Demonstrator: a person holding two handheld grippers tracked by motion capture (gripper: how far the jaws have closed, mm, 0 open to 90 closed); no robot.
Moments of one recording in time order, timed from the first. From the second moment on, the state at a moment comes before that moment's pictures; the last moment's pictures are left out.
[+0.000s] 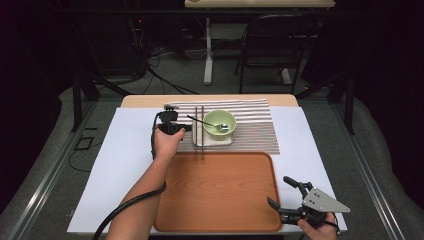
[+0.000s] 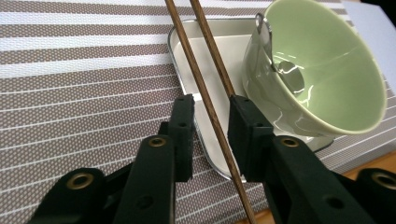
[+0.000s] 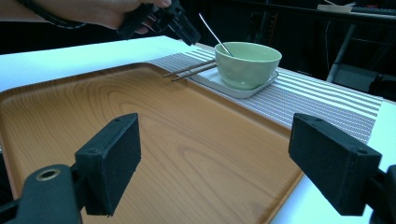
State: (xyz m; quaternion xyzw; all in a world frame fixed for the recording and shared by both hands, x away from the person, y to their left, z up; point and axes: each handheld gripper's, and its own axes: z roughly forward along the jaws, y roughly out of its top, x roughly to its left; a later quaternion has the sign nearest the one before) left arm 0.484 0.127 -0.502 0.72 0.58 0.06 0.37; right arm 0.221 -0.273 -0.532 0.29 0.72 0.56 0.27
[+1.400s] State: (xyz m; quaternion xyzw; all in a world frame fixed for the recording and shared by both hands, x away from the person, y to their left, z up) left arm 0.511 0.102 -0.531 0.70 0.62 0.03 0.35; right arm 0.220 -0.273 -0.530 0.29 0.72 0.57 0.25
